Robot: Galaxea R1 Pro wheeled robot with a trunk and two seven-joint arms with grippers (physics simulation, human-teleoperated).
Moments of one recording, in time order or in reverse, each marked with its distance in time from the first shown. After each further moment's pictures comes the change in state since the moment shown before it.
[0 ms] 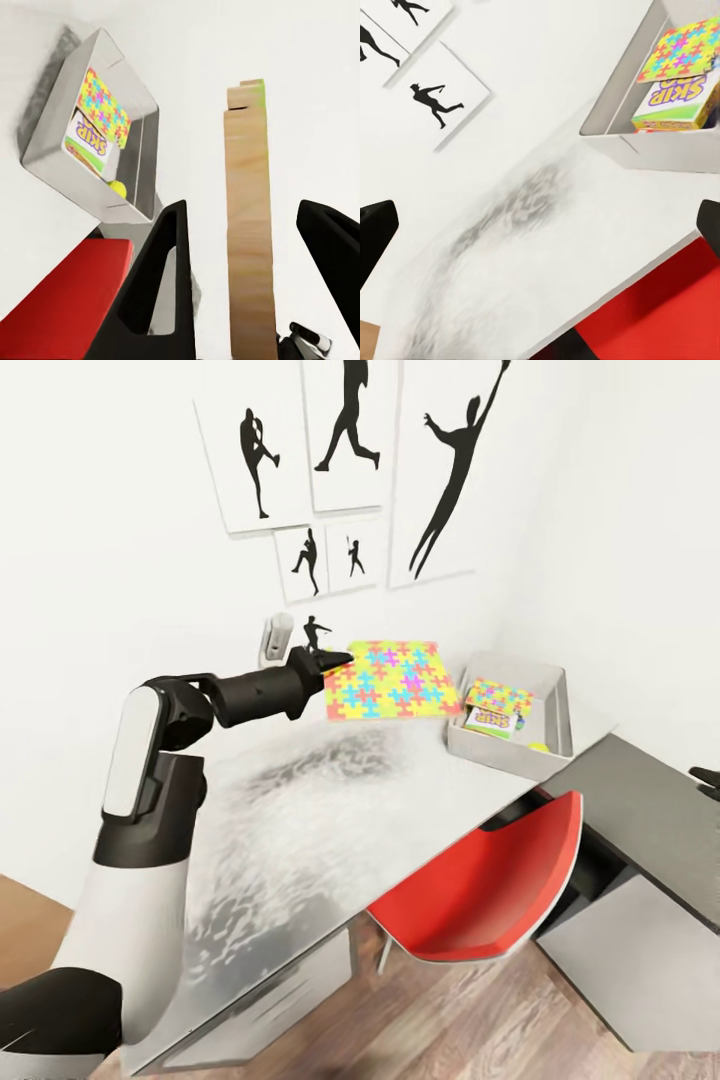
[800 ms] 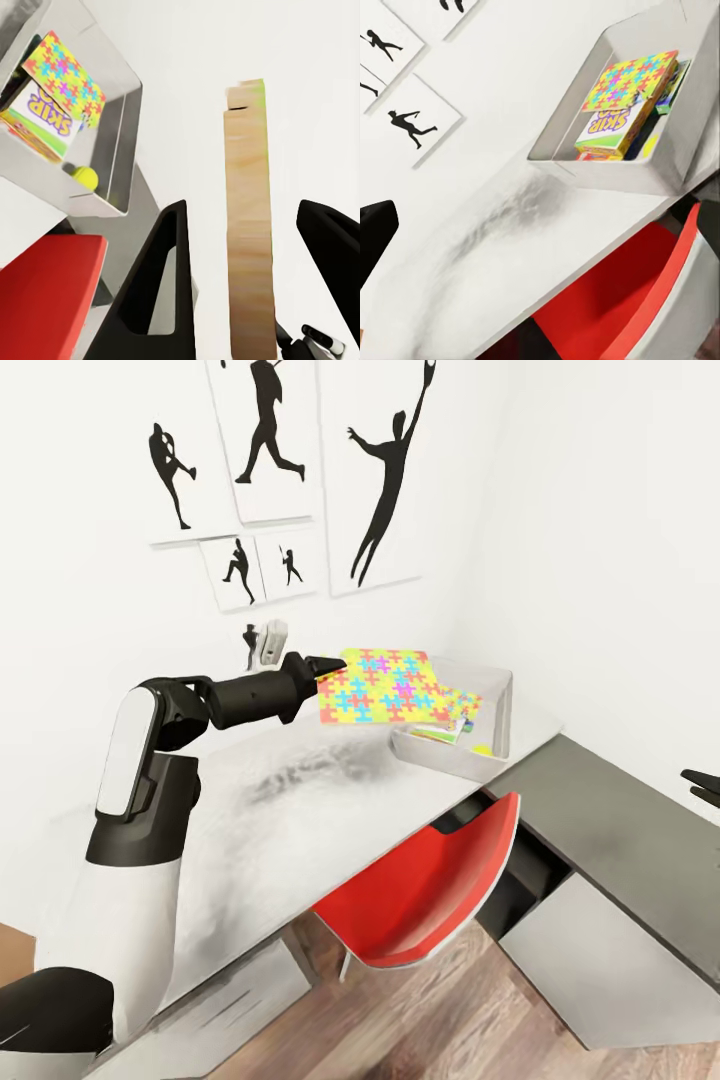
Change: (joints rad) left arm 0.000 0.031 -0.003 0.014 0.015 0.002 0.017; right arm 0.000 0.004 0.018 0.000 0.002 0.000 -0.002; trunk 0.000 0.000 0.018
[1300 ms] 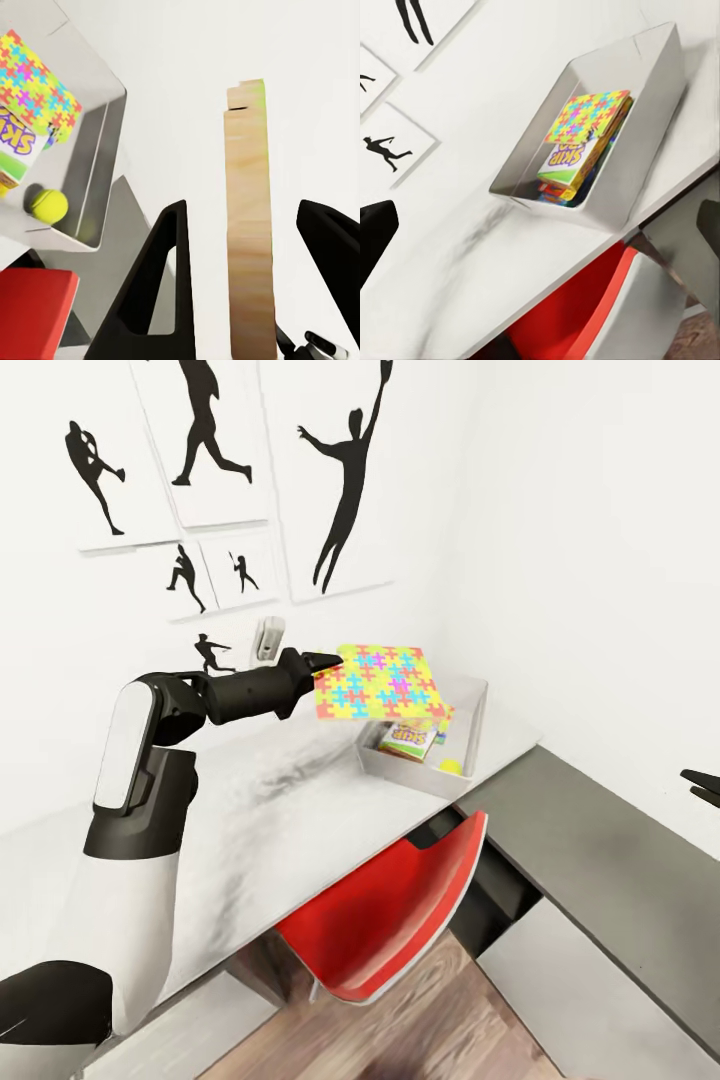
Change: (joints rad) left arm -0.019 0.008 0.006 0.017 -0.004 0.001 -0.001; right arm -0.001 0.000 -0.001 0.000 0.001 0.000 -0.001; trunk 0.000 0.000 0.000
